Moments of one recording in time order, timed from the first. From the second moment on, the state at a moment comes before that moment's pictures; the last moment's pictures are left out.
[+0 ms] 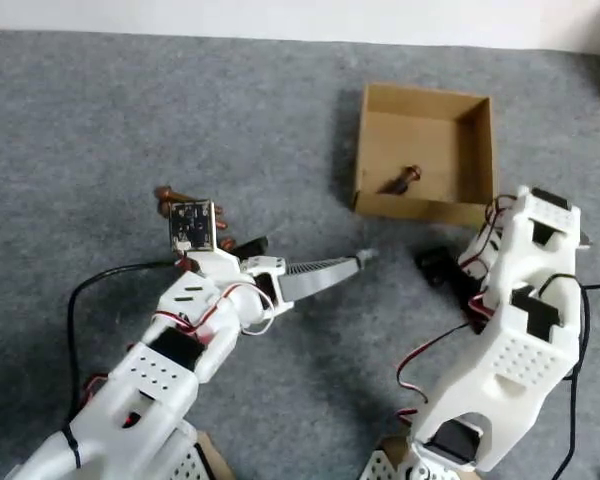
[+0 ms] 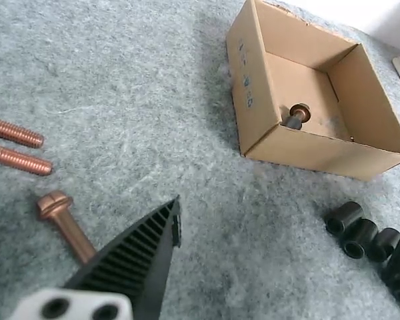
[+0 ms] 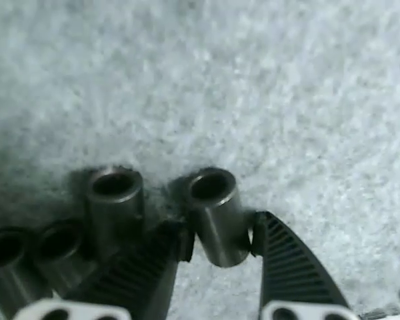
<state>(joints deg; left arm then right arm) 20.9 -49.6 79.9 6.5 33.5 21.5 27.5 3.2 79.4 -36.5</state>
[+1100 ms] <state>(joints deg) 20.9 -49.6 79.9 6.5 33.5 24.7 28.0 -7.1 76.9 -25.1</state>
